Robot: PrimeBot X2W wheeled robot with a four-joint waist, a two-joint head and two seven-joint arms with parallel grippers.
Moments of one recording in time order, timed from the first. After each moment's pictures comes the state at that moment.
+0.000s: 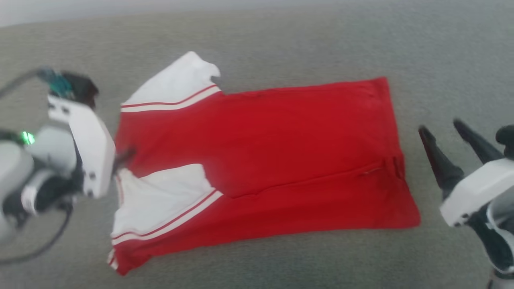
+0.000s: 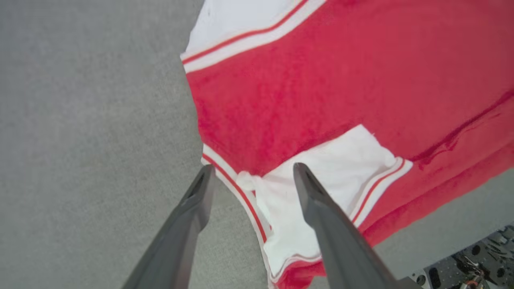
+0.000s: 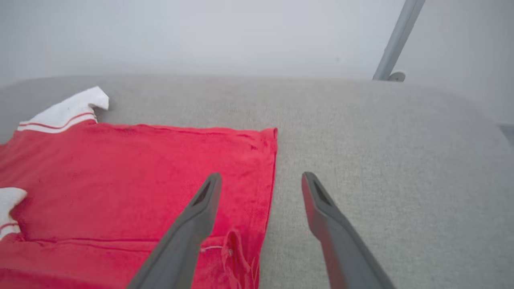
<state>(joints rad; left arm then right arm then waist) -0.96 1.01 -1.04 -0.04 -1.25 0.30 0.66 -0.18 -0.26 -0.05 -0.25 0.39 0.13 0.46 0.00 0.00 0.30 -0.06</state>
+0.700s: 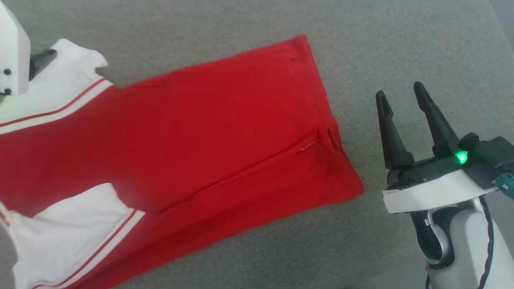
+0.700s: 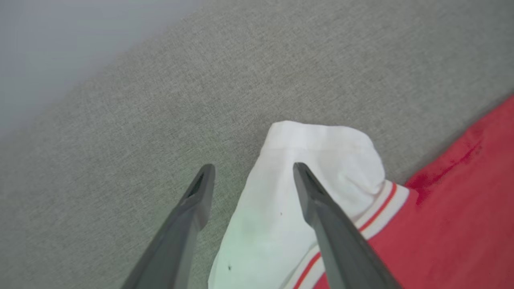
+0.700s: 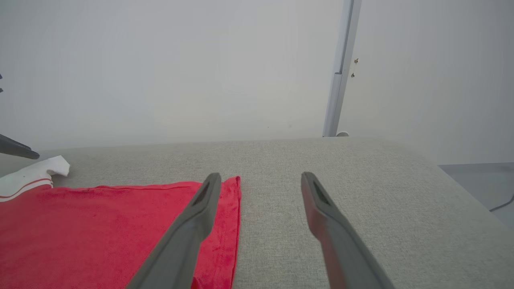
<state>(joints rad) -1.31 0.88 -1.01 0.55 -1.13 -0.03 0.68 -0.26 -0.09 0.09 -0.11 0.27 0.13 -0.11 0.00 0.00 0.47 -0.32</state>
